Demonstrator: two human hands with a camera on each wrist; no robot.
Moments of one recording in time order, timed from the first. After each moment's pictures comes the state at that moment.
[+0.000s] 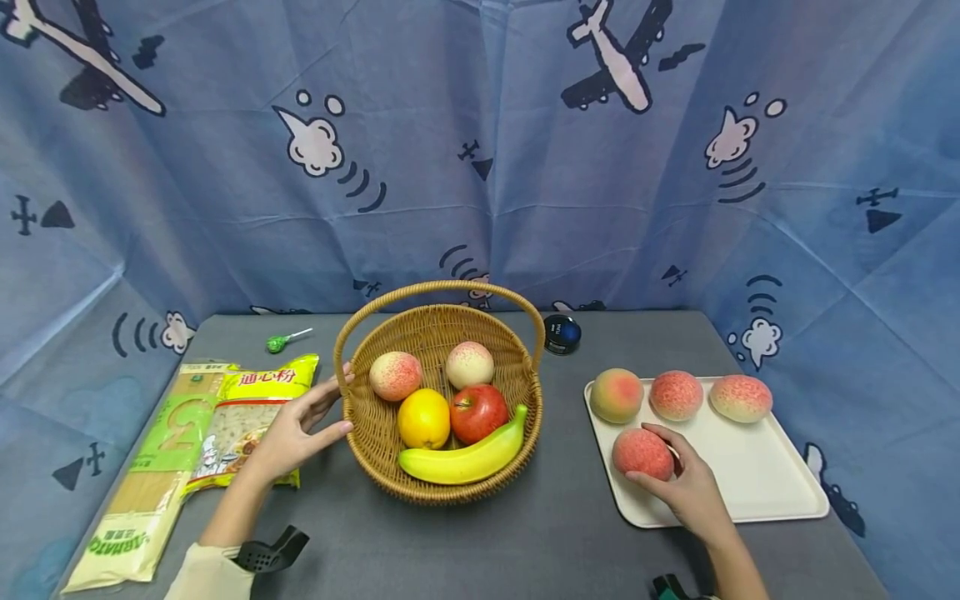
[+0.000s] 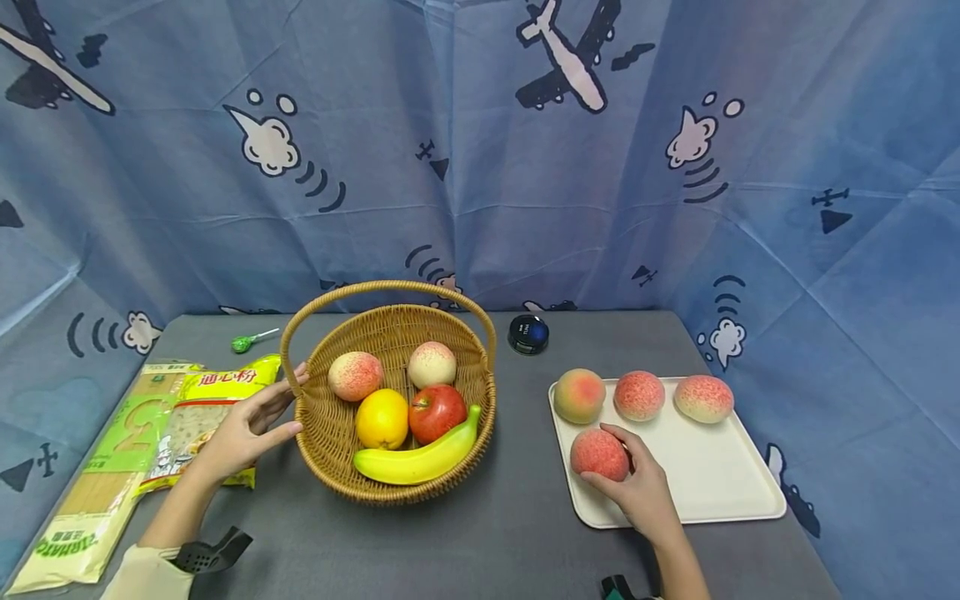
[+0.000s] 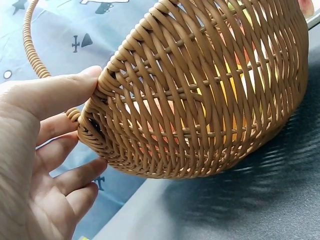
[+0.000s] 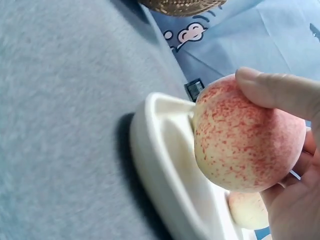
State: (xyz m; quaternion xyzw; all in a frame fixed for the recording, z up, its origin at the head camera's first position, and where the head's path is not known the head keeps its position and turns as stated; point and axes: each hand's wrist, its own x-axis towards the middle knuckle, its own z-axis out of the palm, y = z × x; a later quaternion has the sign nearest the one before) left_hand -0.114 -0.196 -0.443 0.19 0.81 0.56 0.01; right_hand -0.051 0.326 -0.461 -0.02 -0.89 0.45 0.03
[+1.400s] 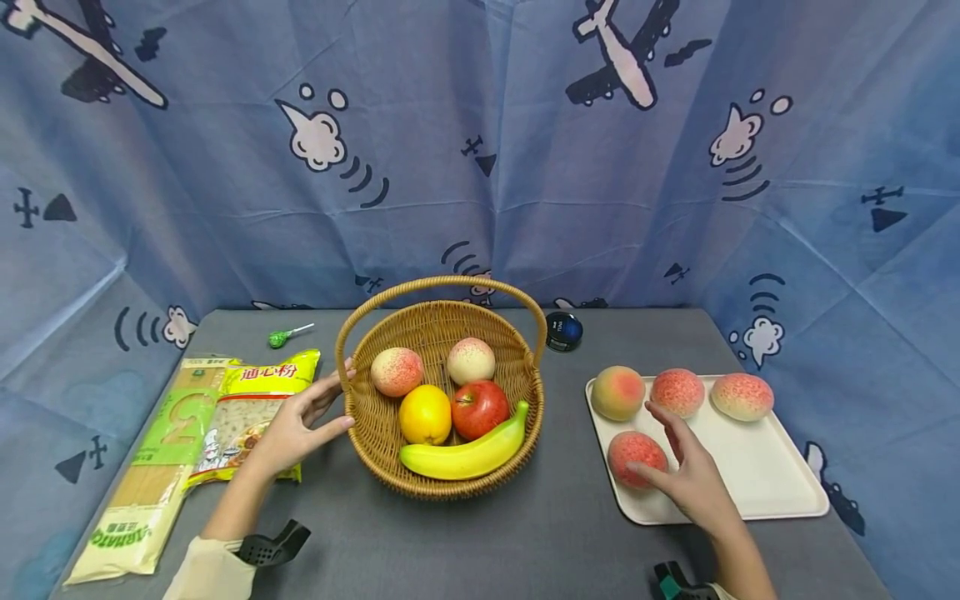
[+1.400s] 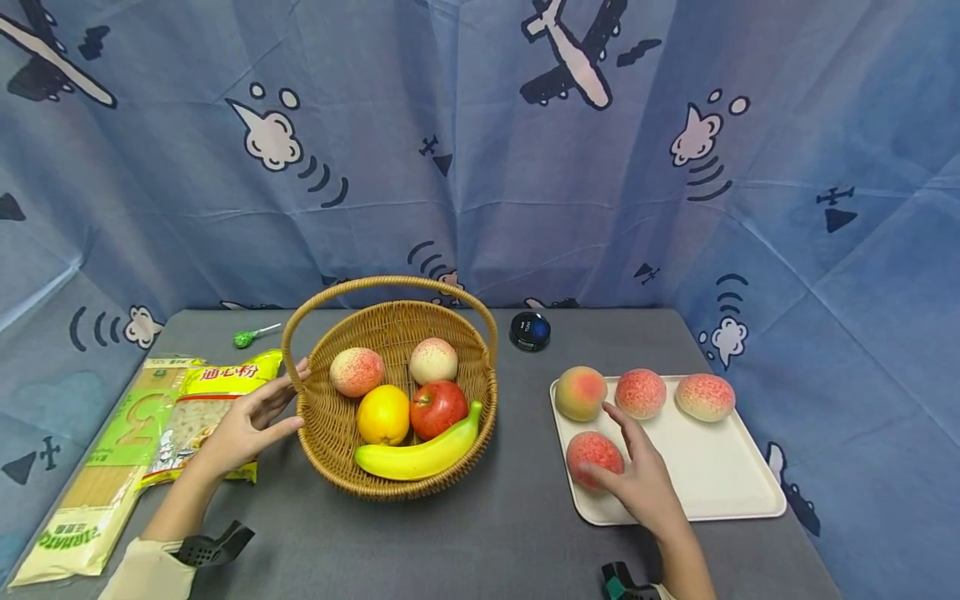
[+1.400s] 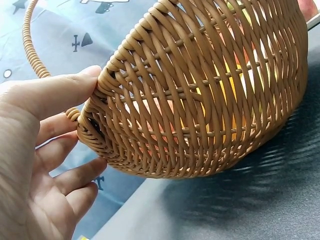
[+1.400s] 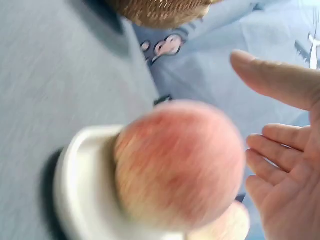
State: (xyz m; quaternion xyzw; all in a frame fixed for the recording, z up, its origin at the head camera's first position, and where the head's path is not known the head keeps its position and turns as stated) left_hand -0.116 -0.196 -0.444 0.19 0.80 0.57 0.01; right_hand -0.056 0.319 -0.437 0.07 -0.89 0.45 0.05
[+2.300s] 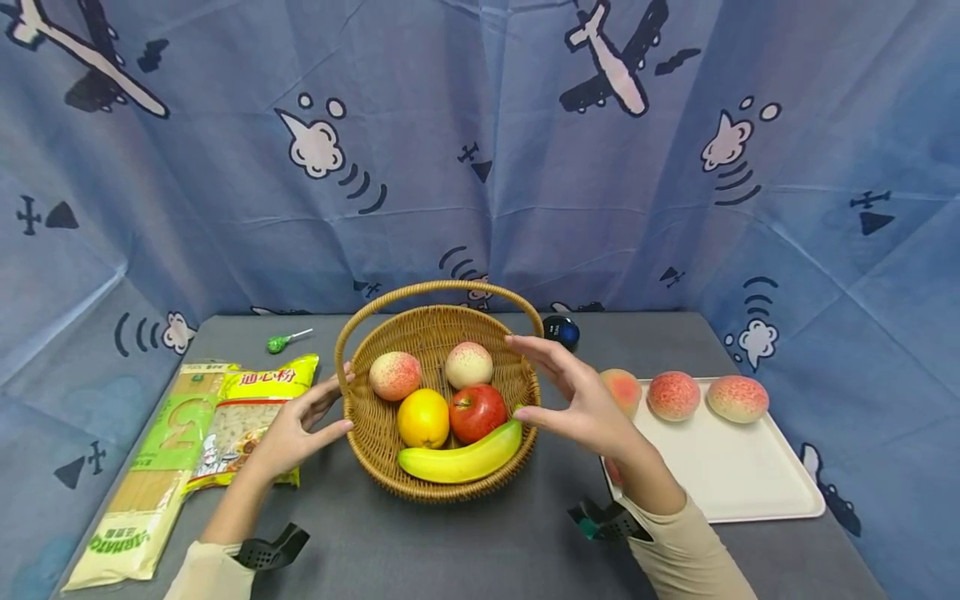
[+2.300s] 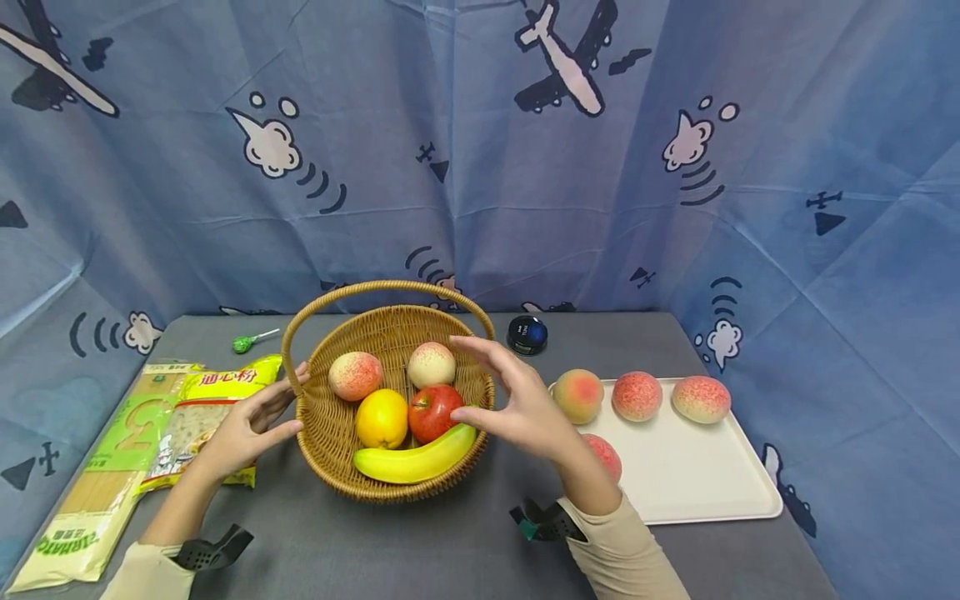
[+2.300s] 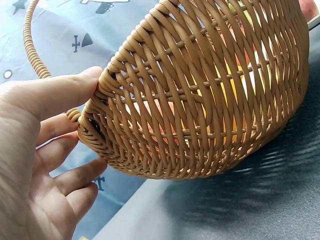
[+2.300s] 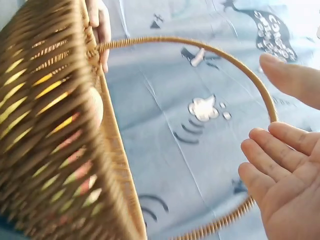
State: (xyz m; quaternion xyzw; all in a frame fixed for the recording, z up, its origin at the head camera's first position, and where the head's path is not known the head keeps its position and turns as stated) left_hand -0.113 -0.194 -0.440 0.18 0.81 0.55 0.02; right_hand -0.106 0.188 -0.335 0.33 -0.78 0.54 0.00
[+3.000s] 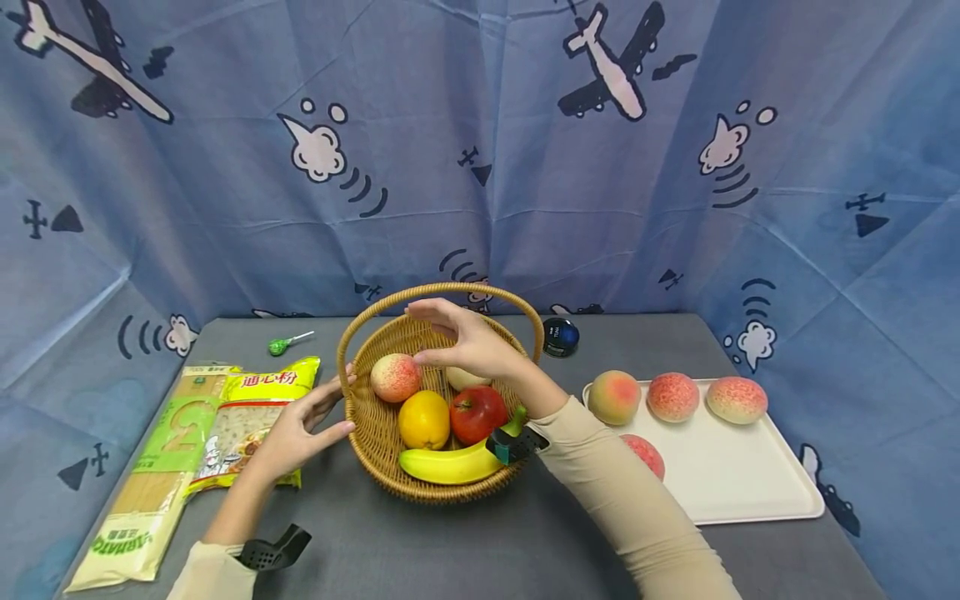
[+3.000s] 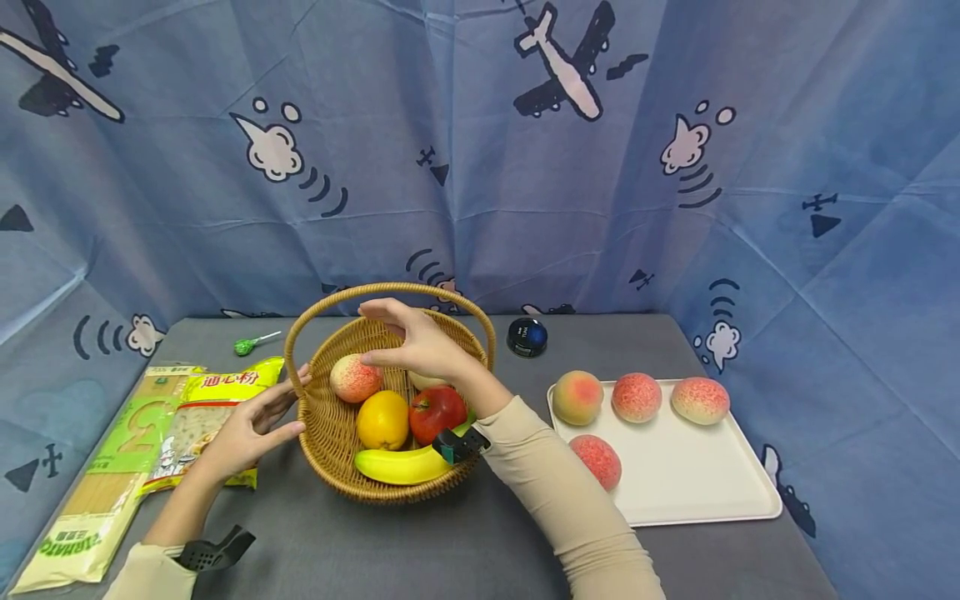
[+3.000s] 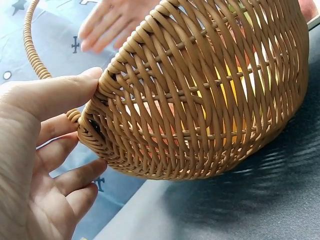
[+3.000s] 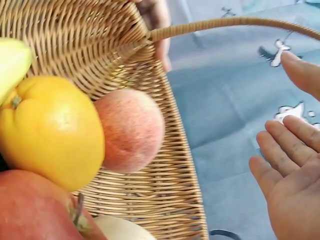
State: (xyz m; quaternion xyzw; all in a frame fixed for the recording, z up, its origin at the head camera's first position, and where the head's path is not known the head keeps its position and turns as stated) left_hand -0.112 -0.195 -0.440 0.17 0.82 0.55 0.02; right_hand -0.197 0.089 -0.344 0.35 -0.76 0.53 -0.13
